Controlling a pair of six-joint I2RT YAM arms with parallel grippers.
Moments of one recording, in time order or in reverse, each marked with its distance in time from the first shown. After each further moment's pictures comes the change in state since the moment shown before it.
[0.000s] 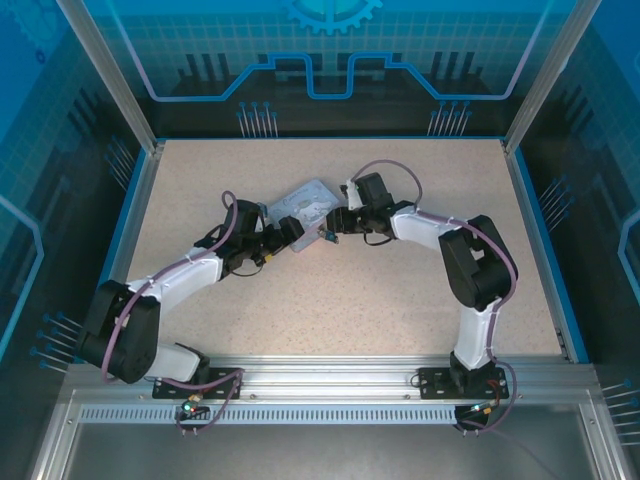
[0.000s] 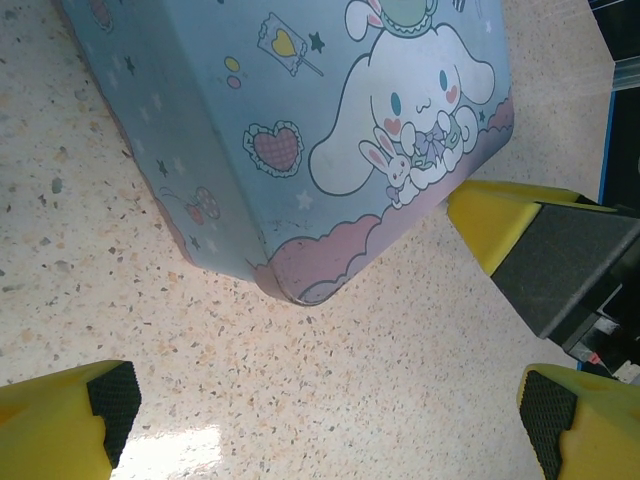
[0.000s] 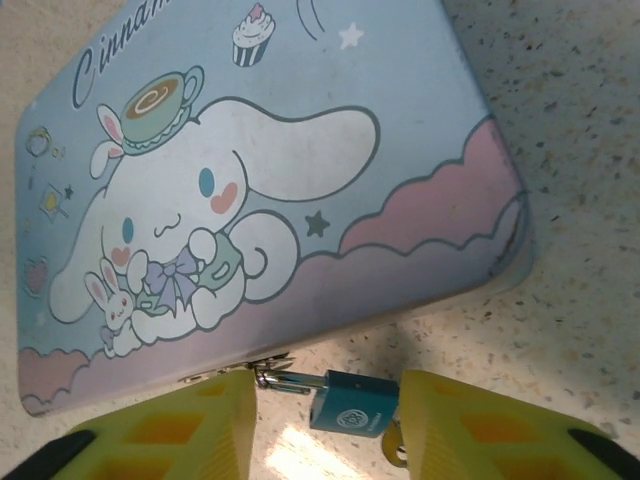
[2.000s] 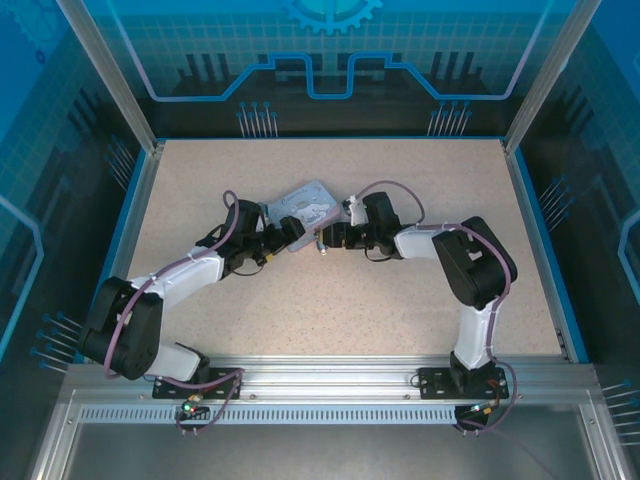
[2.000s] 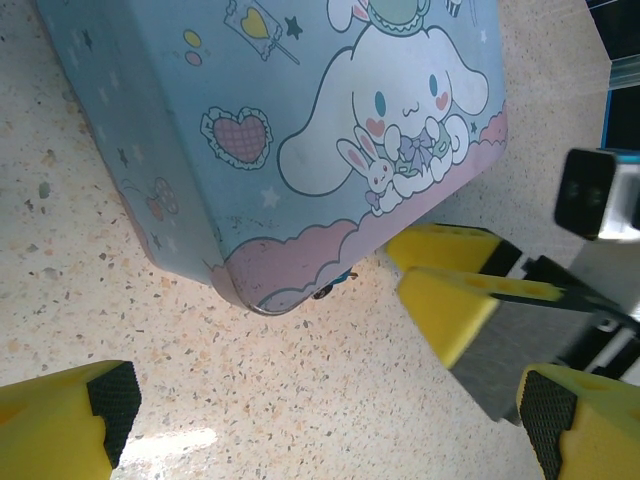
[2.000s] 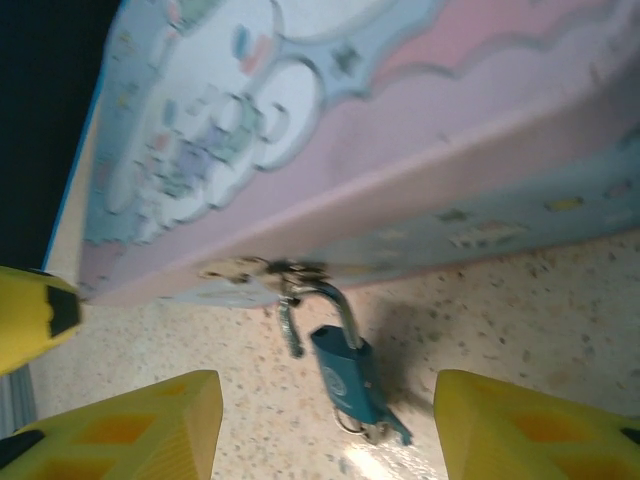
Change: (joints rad) left arm 0.002 0.018 0.000 0.020 0.011 -0.003; right arm -0.010 0.019 -0.215 0.347 -0.217 0.097
